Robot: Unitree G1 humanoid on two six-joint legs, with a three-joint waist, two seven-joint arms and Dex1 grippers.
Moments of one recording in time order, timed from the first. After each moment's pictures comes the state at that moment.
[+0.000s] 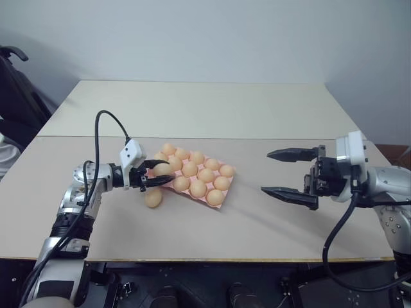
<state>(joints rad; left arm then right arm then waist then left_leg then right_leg) -0.64 0.63 -0.01 0.43 -0.28 0.15 -1.23 -0.34 -0.82 -0.21 -0.35 0.71 0.43 1.13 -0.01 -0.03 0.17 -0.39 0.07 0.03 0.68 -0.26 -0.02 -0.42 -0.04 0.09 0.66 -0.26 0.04</state>
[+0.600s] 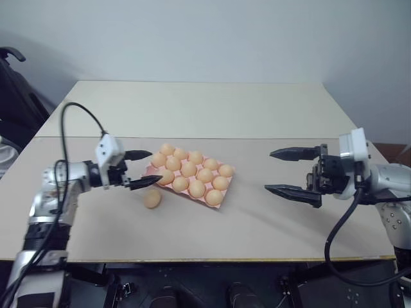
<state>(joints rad) -0.43 0.82 0.17 0.15 -0.41 0.24 -1.25 -0.36 -0.83 -0.22 -0.28 0.73 0.42 1.22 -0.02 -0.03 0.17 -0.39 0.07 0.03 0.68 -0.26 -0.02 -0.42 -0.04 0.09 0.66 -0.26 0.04</state>
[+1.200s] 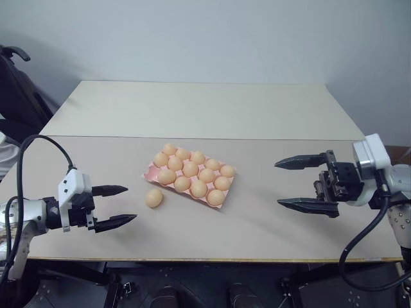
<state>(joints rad) -0.03 0.91 0.32 -0.14 -0.51 0.33 -1.24 -0.35 -0.85 -0.24 -0.24 0.77 0.40 1.37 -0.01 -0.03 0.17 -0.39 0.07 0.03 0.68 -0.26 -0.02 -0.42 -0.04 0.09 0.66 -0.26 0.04</state>
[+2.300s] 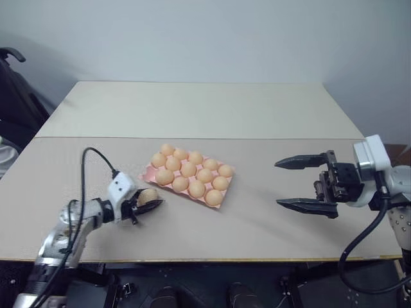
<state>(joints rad) -0.18 0.75 0.11 -0.05 -0.35 0.31 -1.00 -0.33 -0.85 -0.26 -0.27 0.77 0.40 1.35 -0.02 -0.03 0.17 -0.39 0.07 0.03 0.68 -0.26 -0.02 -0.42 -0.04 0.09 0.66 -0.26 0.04</state>
